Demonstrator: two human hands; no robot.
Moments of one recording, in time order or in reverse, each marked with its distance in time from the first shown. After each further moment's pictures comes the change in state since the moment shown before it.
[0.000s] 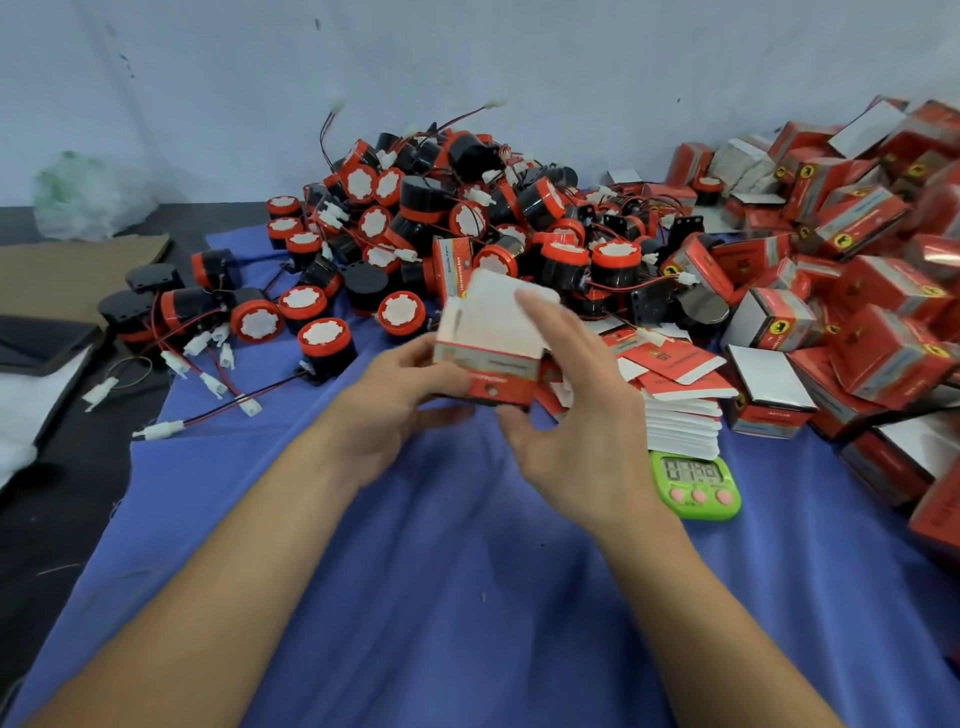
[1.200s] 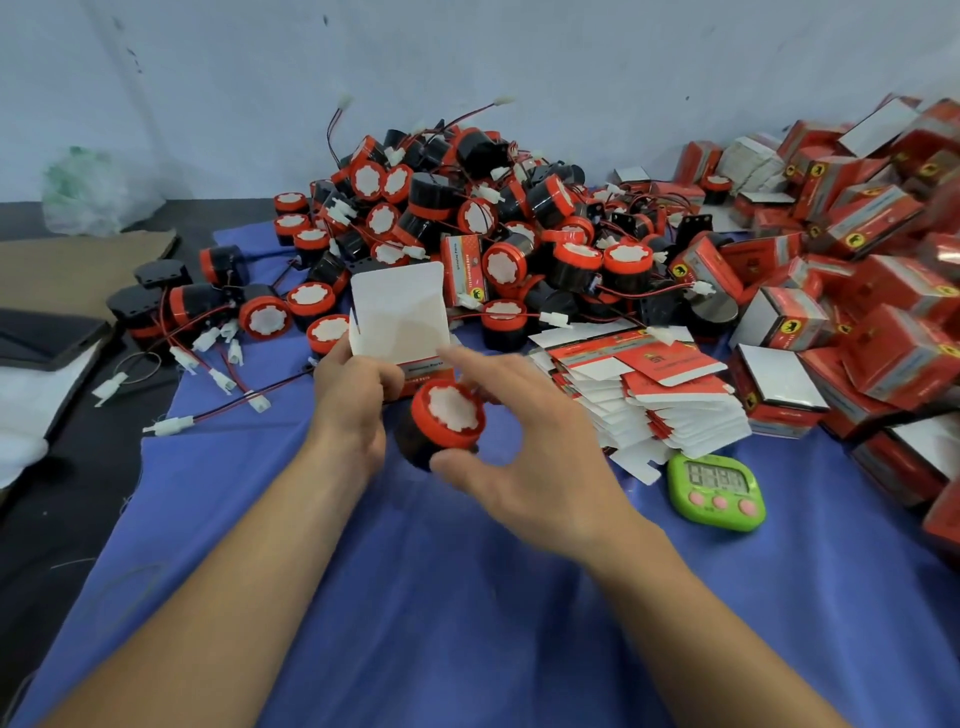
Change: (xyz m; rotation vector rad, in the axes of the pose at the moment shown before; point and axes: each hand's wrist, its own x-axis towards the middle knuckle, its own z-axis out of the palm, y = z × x) left_hand 0.015 -0.020 -0.020 -0.231 0.542 0.041; right_hand -0.009 -0.028 0.017 0.098 -0.321 0.099
